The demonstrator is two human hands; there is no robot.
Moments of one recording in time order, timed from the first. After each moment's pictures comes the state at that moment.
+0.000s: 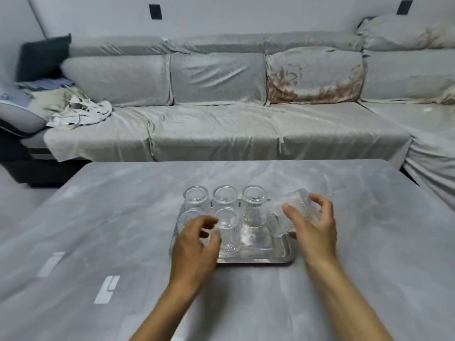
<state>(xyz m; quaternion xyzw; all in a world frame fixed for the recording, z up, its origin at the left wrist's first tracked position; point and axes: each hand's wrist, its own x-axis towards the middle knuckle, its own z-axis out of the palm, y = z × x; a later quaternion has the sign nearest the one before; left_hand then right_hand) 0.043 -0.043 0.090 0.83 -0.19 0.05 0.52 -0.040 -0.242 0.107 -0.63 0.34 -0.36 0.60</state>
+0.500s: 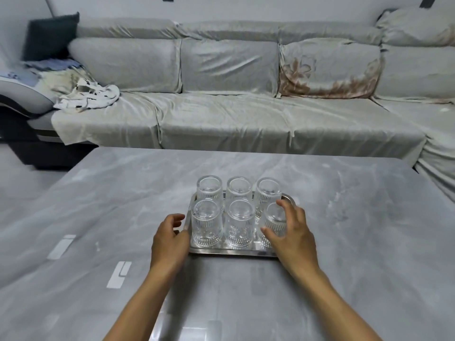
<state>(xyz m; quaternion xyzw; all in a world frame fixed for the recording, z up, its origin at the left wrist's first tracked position) 0.103 0.014 0.046 0.84 -0.01 -0.03 0.54 -0.006 -0.216 0.046 -0.89 0.24 -0.25 0.29</state>
